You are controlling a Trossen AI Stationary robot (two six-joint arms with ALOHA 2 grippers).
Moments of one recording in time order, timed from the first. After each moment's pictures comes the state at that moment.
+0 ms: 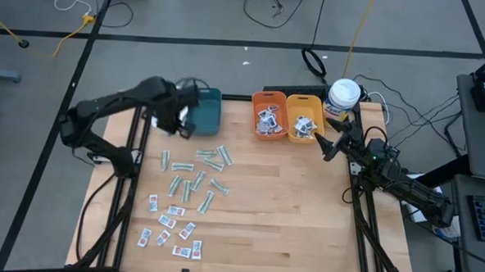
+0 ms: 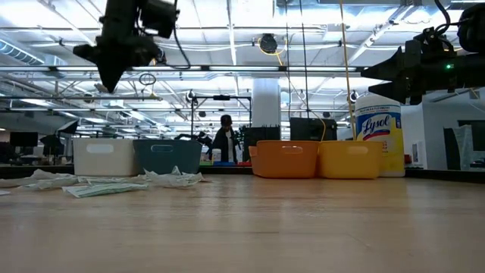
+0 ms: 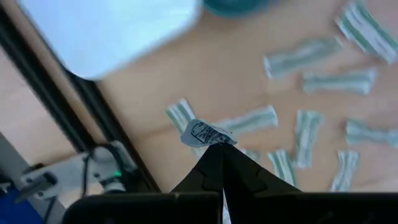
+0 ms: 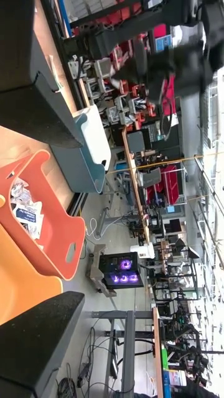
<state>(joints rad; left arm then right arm) 0.51 1.43 1.34 -1.56 0.02 -0.70 -0.54 0.02 0.02 0.13 0.08 0.15</state>
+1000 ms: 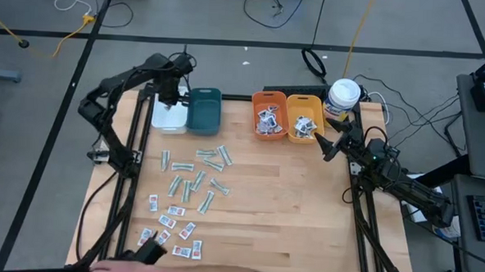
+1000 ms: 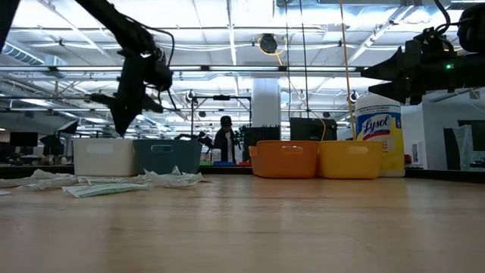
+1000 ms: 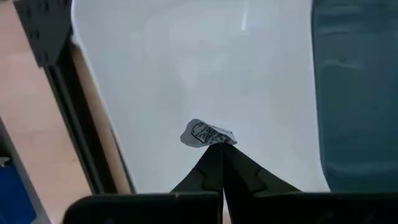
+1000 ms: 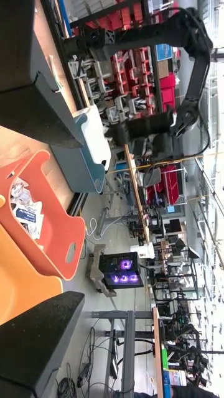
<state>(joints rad) 0.99 1.70 1.34 -1.25 -0.13 -0.44 -0.54 0.02 0.02 0.13 0.08 0.14</state>
